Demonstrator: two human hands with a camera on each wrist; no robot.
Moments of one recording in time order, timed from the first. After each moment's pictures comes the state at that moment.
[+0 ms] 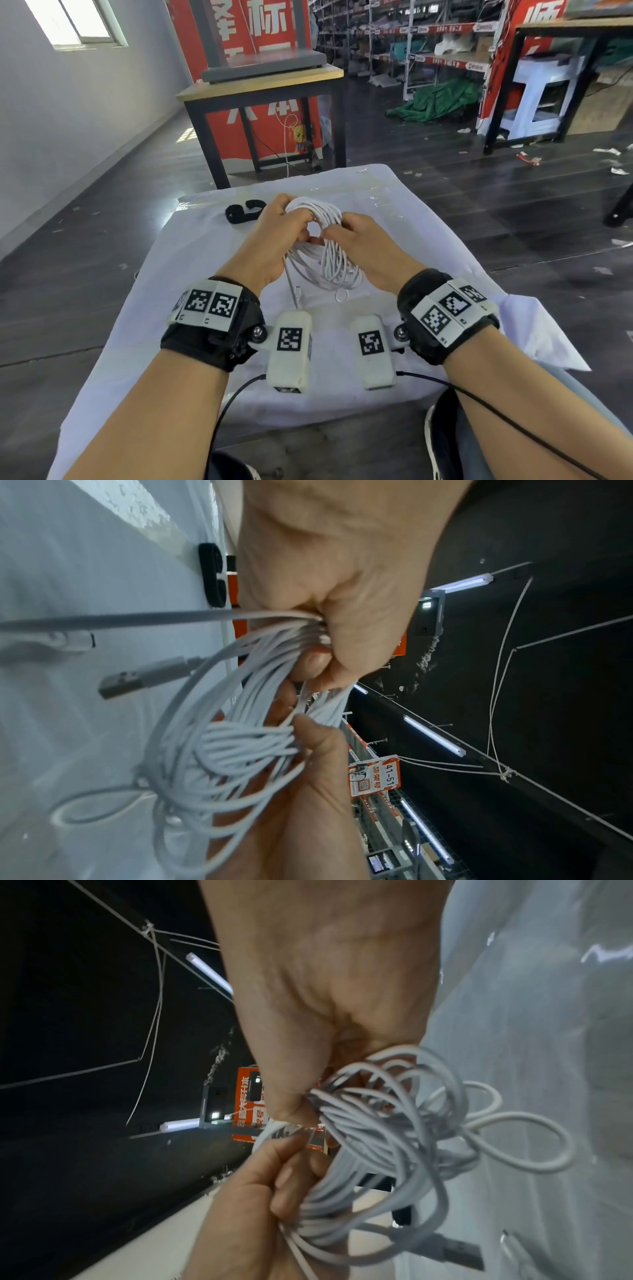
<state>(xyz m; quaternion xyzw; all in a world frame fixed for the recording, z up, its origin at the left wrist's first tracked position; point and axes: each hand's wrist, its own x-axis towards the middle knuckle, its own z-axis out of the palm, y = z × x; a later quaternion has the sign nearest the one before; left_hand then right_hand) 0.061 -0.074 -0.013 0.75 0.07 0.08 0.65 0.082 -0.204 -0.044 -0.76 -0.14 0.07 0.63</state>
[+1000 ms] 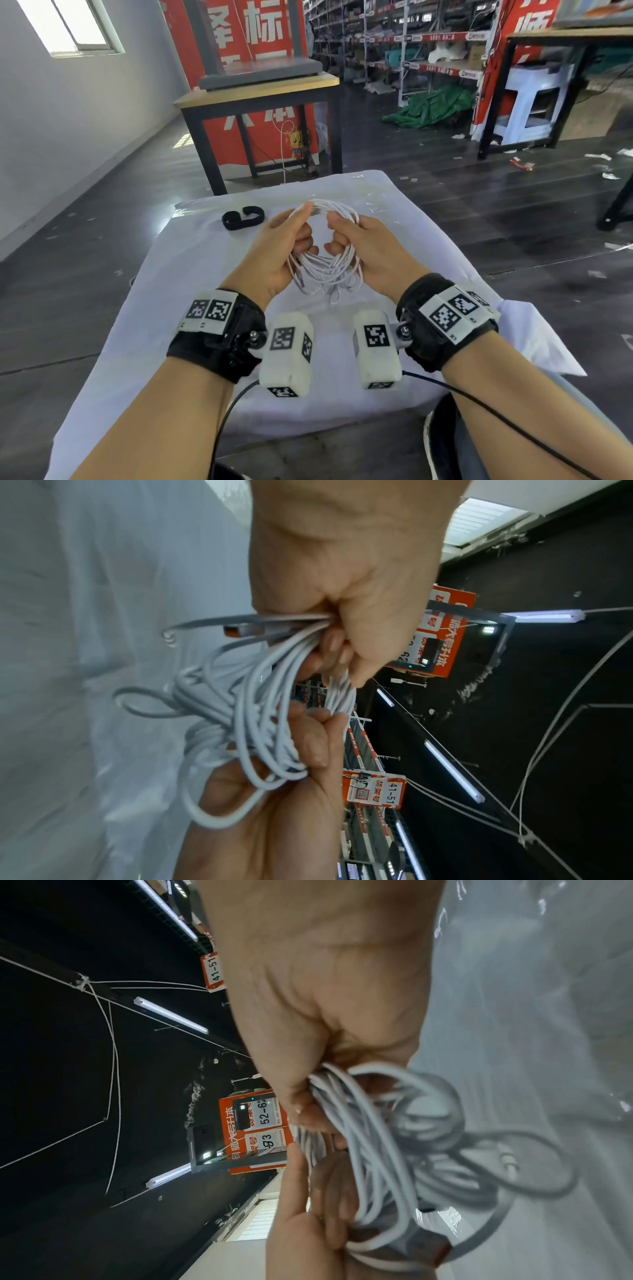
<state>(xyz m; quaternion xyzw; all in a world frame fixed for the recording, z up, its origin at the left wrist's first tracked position) 0.061 -0.076 -0.022 0.62 0.05 0.01 0.78 0.081 -0.209 -0.041 -0.56 -0.09 0.13 0.81</state>
